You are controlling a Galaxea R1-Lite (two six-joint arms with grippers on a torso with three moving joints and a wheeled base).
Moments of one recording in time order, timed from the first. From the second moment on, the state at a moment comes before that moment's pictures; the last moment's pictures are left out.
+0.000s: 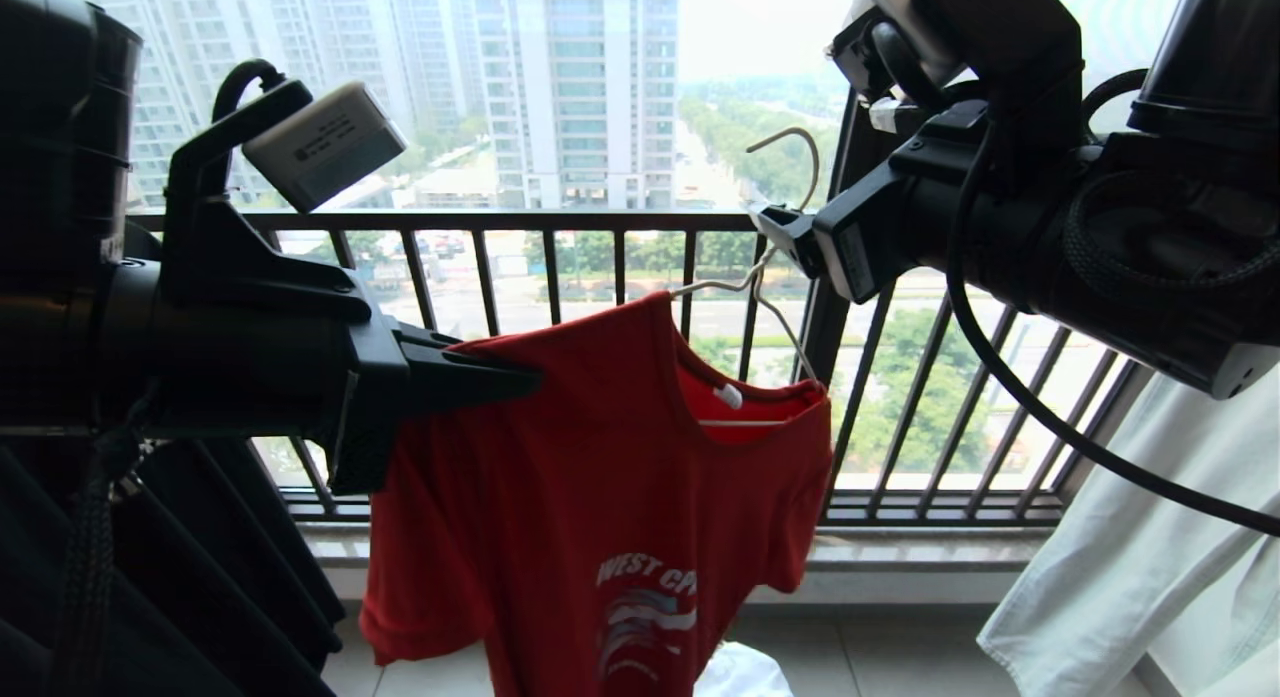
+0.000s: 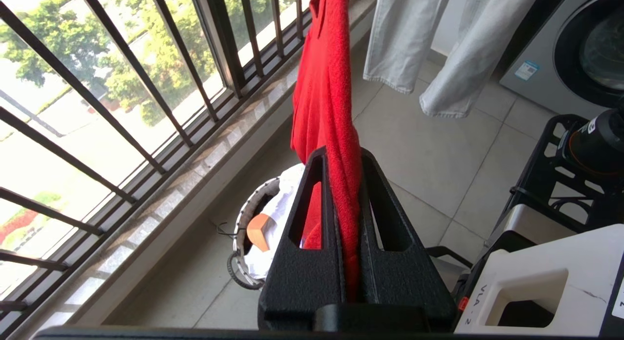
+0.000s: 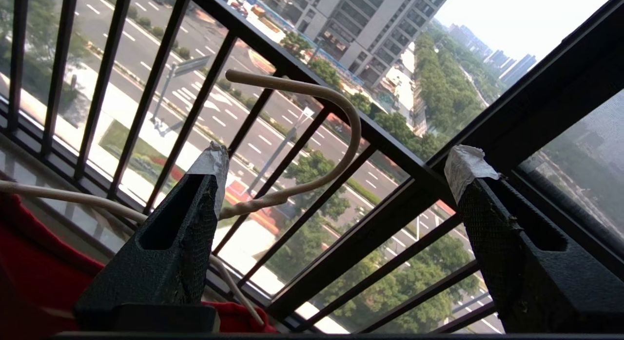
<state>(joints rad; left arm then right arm) -0.56 1.33 -1.22 0.25 -0.40 0.18 0.76 1.56 -1.27 -0.38 -0.45 -0.60</state>
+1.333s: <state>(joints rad) -0.50 1.30 -1.23 0.24 -0.40 0.17 0.55 1.46 -1.05 -0.38 -0.35 -0.34</state>
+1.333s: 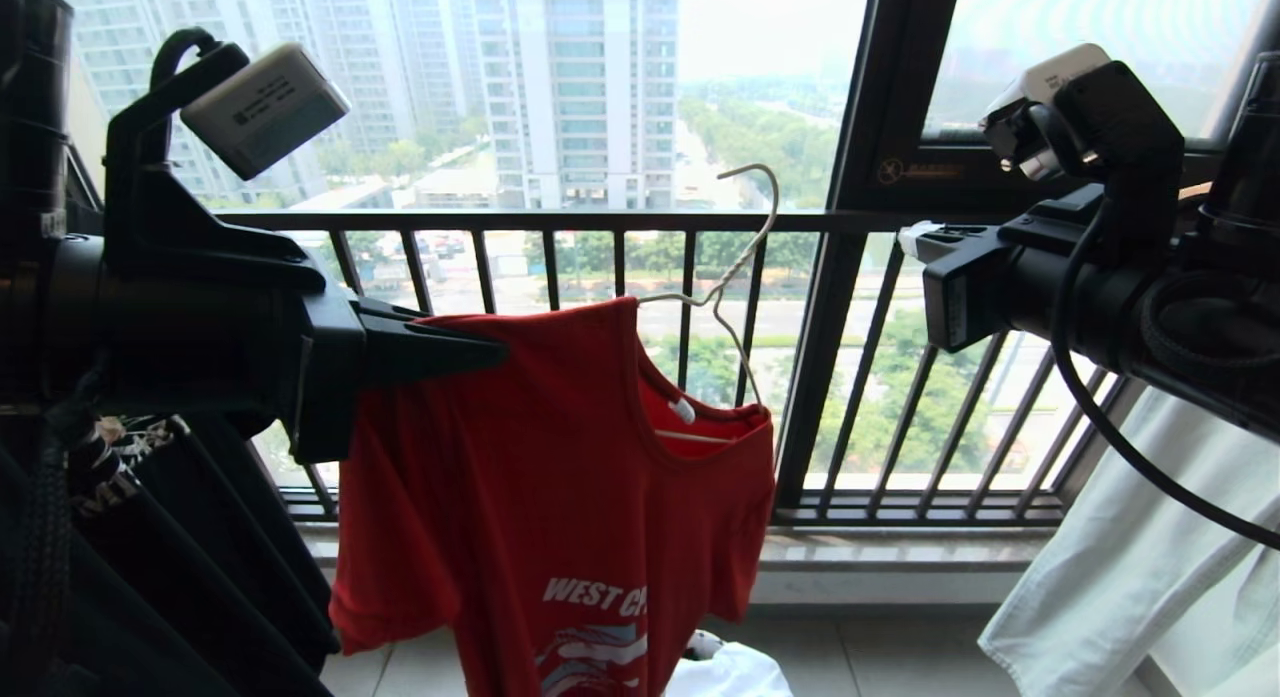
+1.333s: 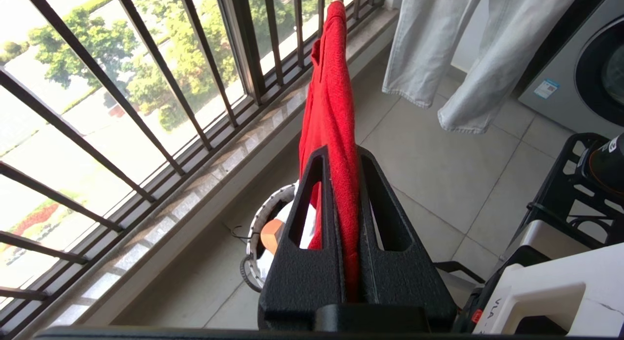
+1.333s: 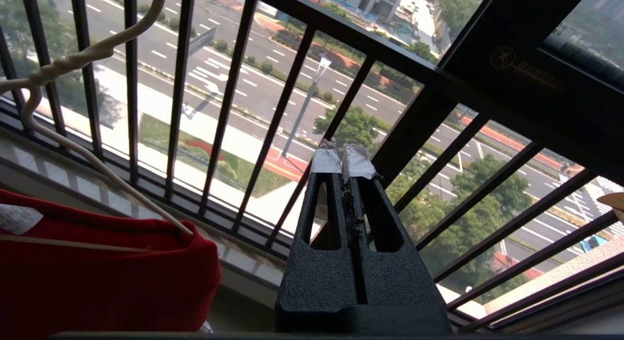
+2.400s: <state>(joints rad) -0.50 1.19 -1.26 0.24 -0.40 0.10 0.21 1.43 -0.99 -0.11 0.45 0.11</state>
